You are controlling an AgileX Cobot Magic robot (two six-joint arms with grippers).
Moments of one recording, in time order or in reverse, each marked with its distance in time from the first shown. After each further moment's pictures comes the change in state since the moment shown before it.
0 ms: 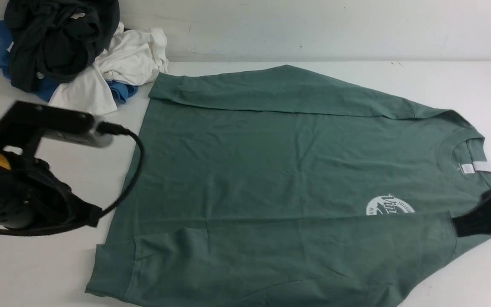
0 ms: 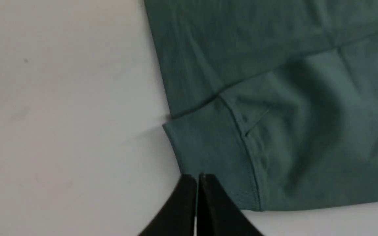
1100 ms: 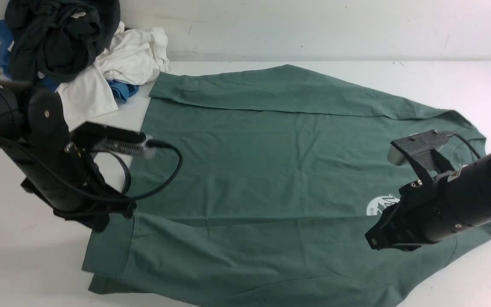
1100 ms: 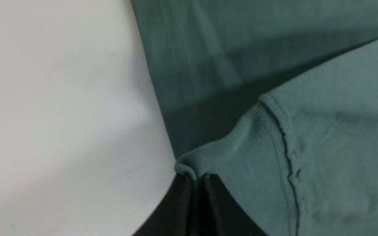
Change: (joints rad) right arm 0.049 0.248 -0.042 0.591 -0.056 -0.557; left arm -0.032 0.345 -0.246 0.048 0.110 -0.002
